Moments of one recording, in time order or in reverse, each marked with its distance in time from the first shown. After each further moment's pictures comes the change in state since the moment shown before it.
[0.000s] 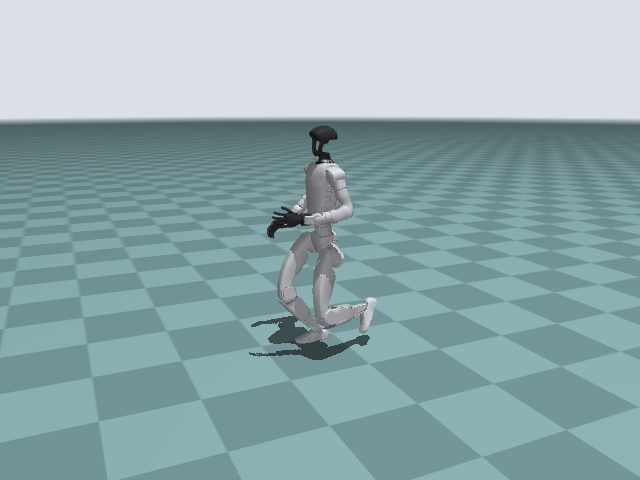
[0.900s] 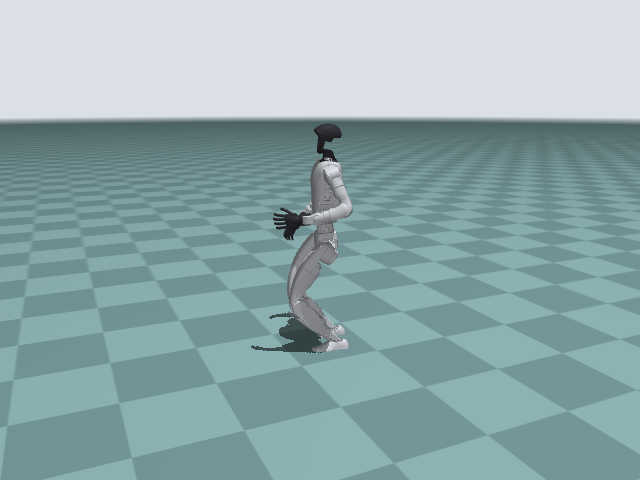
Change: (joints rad) left arm 0.154 0.083 0.097 -0.036 -0.011 0.000 -0.057; right arm -0.161 0.051 0.120 0.315 -0.028 0.029 0.099; waist 0.006 -0.147 0.083; left_leg -0.134 -0.348 -0.111 -0.536 -0.243 -0.061; right_leg 0.224 0.043 0.223 0.028 0.015 0.080
